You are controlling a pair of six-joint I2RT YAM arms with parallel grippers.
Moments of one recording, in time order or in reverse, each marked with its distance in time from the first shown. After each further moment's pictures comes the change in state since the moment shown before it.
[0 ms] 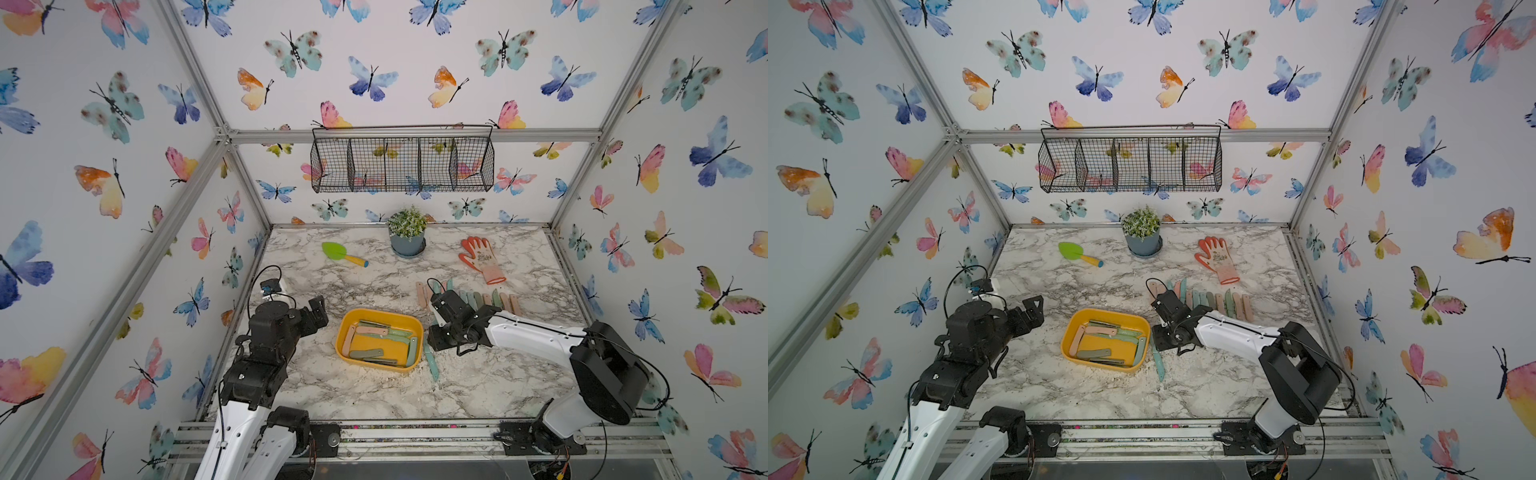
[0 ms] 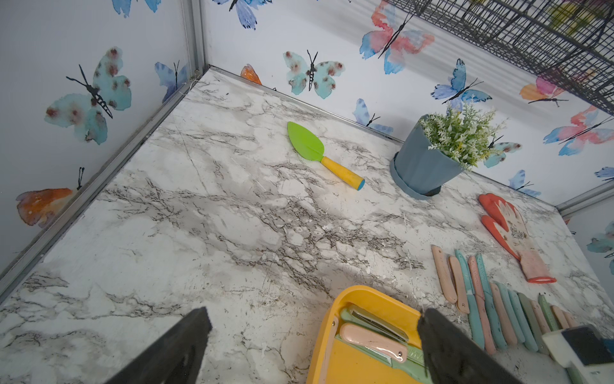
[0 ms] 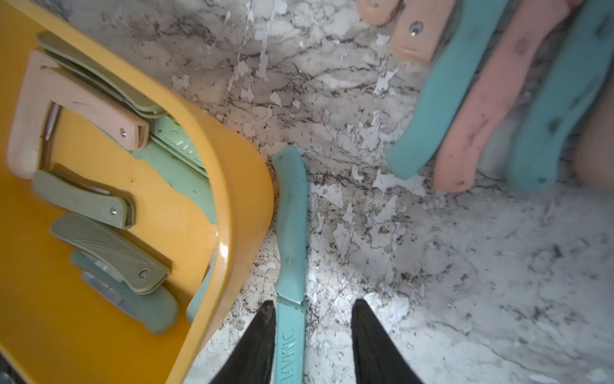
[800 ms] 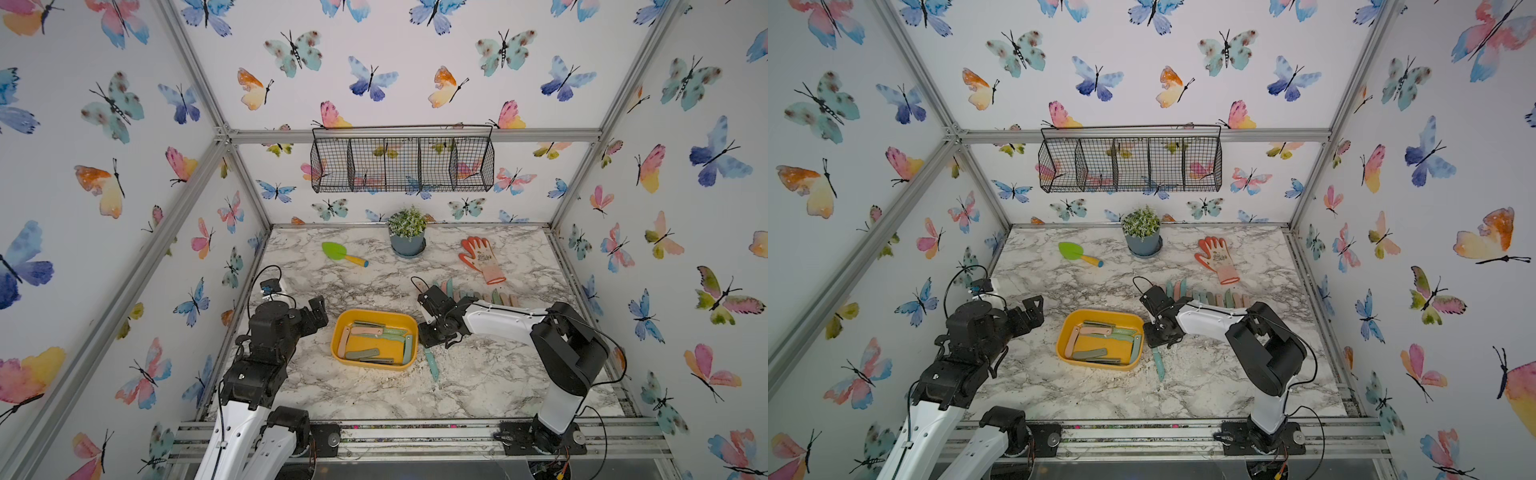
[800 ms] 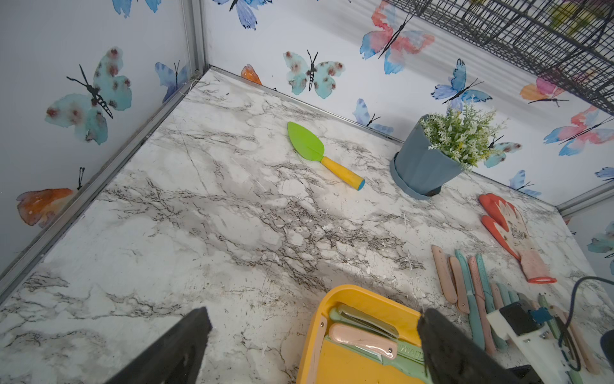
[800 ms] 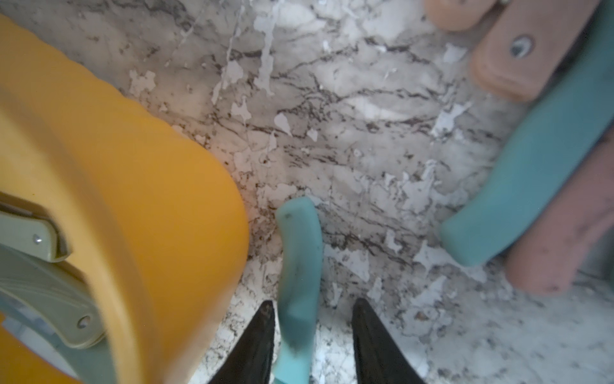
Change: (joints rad) left arm 0.000 0.000 0.000 0.000 0.000 0.000; right arm 0.000 0.196 0.141 -0.029 -0.011 -0.064
